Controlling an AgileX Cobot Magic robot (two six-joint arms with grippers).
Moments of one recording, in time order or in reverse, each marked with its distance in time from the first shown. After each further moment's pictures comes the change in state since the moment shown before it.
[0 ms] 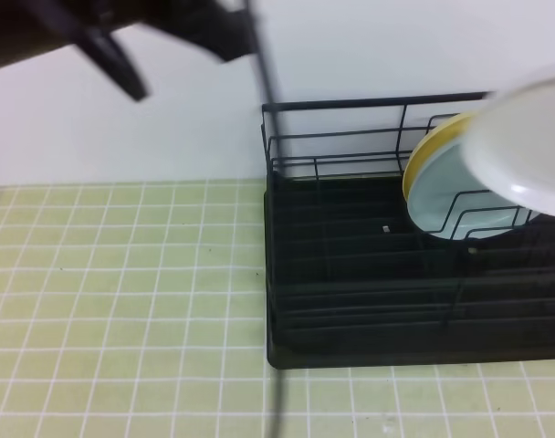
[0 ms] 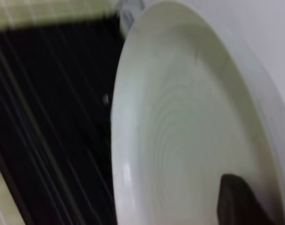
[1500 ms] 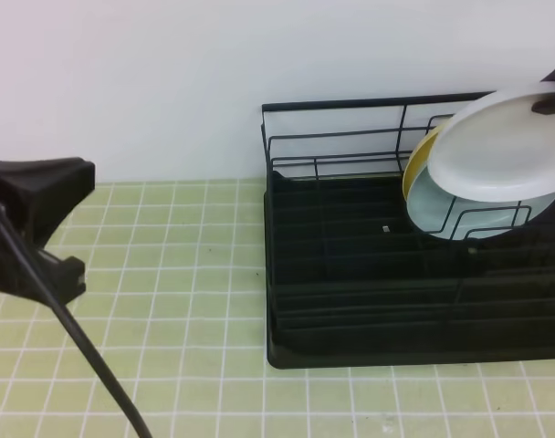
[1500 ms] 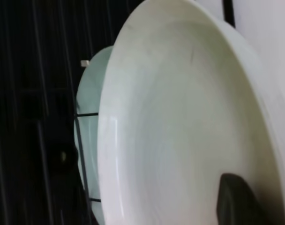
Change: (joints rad) left arm 0.224 -0.413 0.570 0.043 0.022 -0.188; right arm 0.000 0.549 -0.304 -0.080 0.038 -0.340
